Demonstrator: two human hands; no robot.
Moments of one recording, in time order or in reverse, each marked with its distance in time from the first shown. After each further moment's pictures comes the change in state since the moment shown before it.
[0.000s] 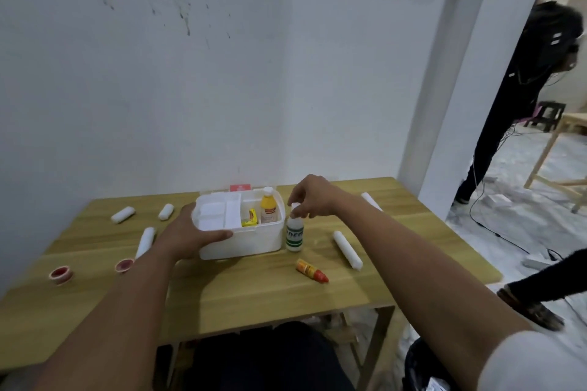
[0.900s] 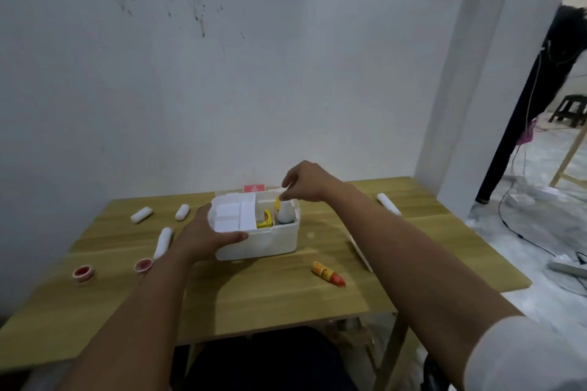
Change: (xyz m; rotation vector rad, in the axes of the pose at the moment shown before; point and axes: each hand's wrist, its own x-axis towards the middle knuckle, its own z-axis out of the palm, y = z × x) left_hand -0.001 -0.002 0.000 0.035 -0.009 0.006; right_hand 0.039 -0.037 0.006 -0.010 0.123 -0.058
